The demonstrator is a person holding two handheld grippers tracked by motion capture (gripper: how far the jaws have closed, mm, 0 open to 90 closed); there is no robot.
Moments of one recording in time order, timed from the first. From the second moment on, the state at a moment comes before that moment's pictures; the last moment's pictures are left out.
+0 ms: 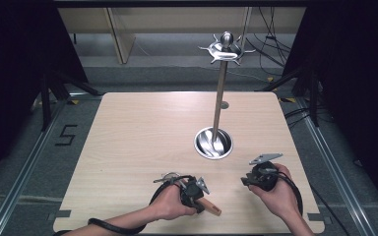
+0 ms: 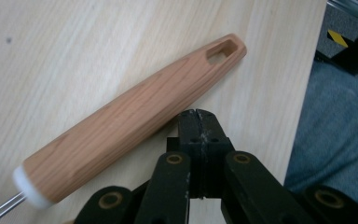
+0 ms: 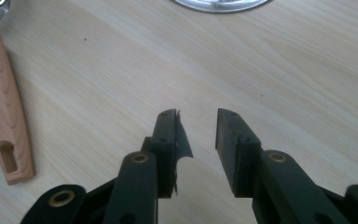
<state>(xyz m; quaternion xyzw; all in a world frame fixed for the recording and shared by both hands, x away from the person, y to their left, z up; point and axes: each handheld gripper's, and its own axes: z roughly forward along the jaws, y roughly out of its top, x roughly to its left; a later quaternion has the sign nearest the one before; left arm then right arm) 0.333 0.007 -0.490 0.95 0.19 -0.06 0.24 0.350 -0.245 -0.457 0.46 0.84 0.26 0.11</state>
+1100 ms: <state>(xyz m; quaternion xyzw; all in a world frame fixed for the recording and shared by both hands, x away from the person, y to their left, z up) 0.381 -0.062 -0.493 0.91 0.28 0.00 0.29 0.361 -0.288 -0.453 0.53 0.79 0.28 0.16</state>
